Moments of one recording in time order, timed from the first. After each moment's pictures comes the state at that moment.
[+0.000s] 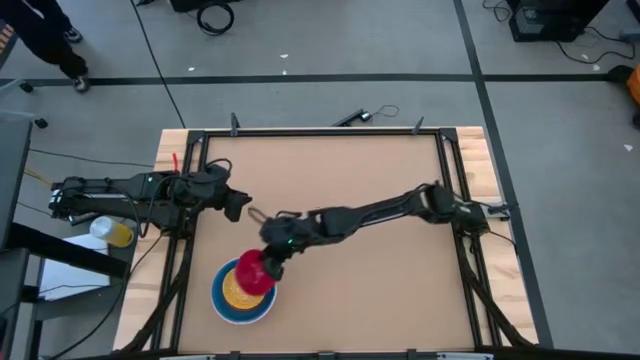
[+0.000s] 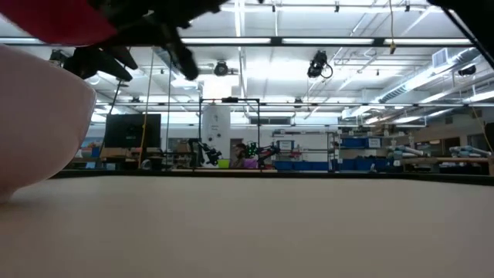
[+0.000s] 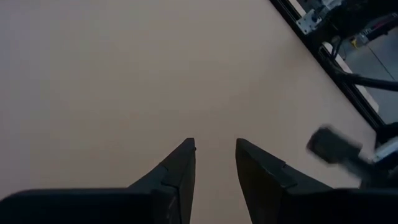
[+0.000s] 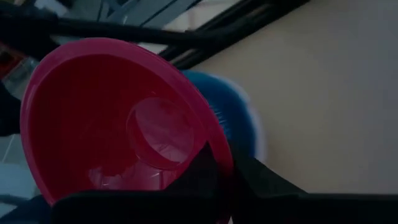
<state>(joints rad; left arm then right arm) 0.00 0.66 0.68 -0.67 -0.26 -0.87 0.17 2.26 1.99 -0.32 -0.09 0.64</state>
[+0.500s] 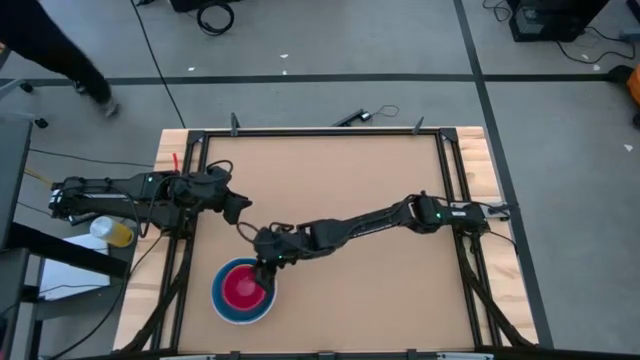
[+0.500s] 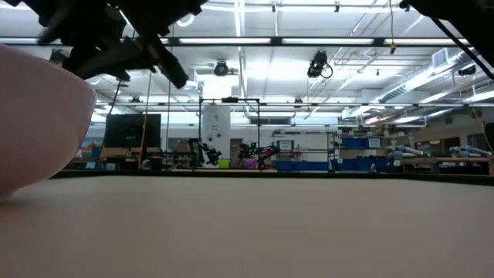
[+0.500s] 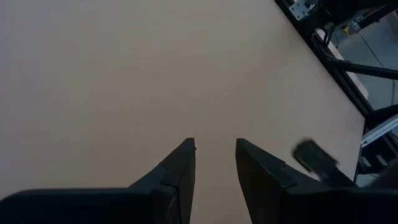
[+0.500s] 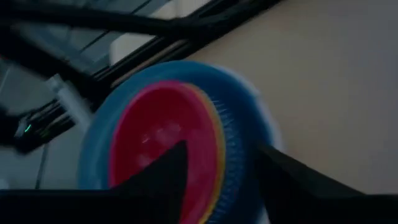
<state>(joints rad) 0.00 0.66 0.68 -0.68 -0.20 -0.87 0.20 2.42 2.21 -0.44 0.03 0.68</state>
